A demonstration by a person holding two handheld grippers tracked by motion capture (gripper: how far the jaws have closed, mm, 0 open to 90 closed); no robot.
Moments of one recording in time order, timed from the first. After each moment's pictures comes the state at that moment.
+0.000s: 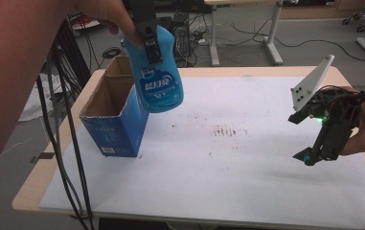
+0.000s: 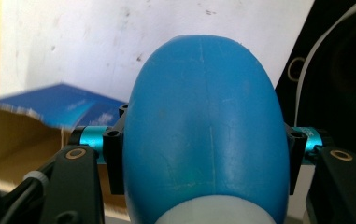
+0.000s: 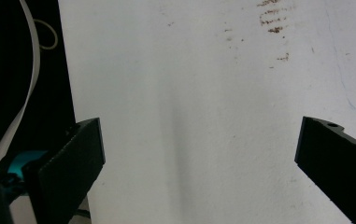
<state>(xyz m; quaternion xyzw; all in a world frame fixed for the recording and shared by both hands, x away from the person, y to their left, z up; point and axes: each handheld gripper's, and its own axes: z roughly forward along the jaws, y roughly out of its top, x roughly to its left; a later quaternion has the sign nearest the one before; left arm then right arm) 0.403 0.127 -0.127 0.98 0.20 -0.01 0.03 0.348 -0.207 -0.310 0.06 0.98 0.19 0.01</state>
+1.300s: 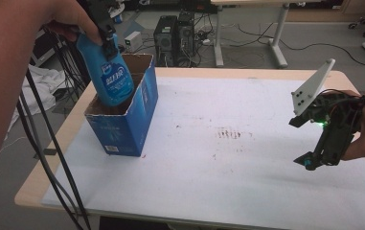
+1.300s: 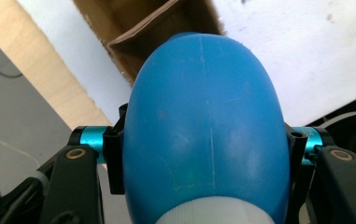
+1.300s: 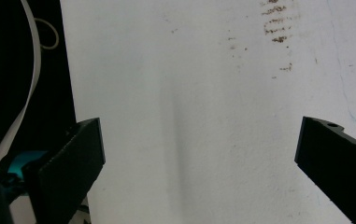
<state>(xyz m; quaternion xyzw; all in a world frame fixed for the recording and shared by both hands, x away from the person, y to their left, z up) 0.444 0.257 -0.164 0.86 0.51 -0.01 0.01 0.351 -0.193 -0.307 0.06 0.98 0.18 0.01</state>
